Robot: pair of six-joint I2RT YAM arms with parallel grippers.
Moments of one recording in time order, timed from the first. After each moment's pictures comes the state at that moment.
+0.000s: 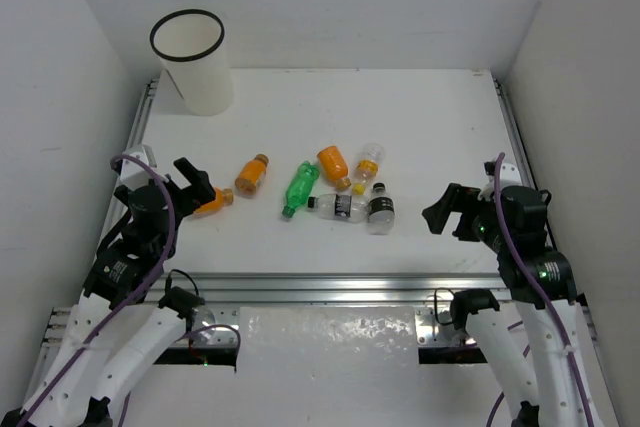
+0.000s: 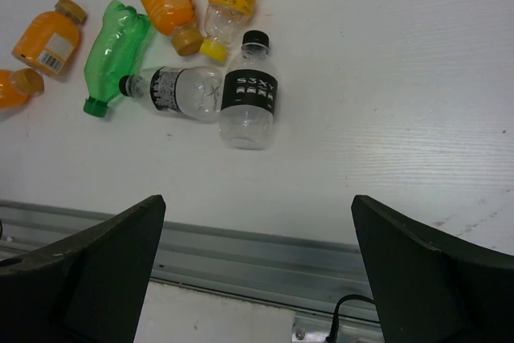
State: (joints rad) left arm -0.36 0.53 0.83 -0.67 -0.56 -0.52; right arm 0.09 0.53 0.81 -0.86 -0.16 0.32
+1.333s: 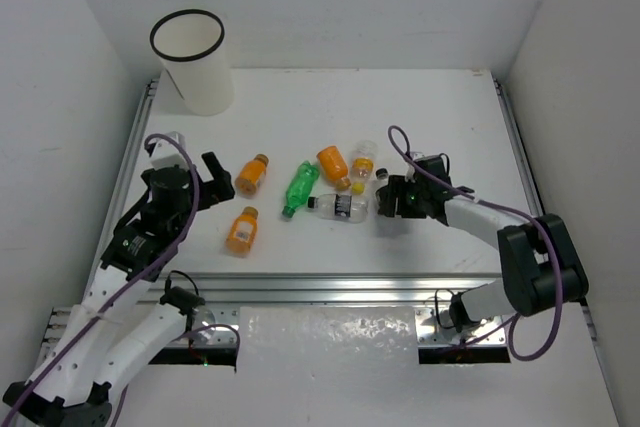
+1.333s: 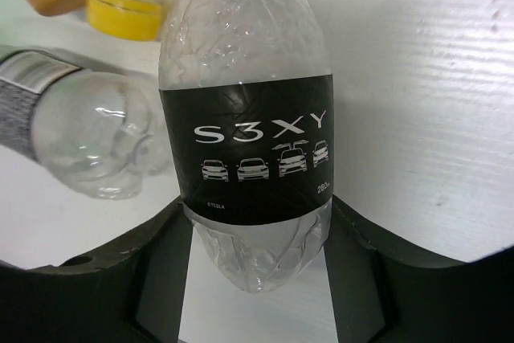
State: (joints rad) left arm -0.36 0.66 0.83 -0.63 -0.42 -0.47; right arm 0.27 1.46 0.60 -0.09 -0.19 0.34
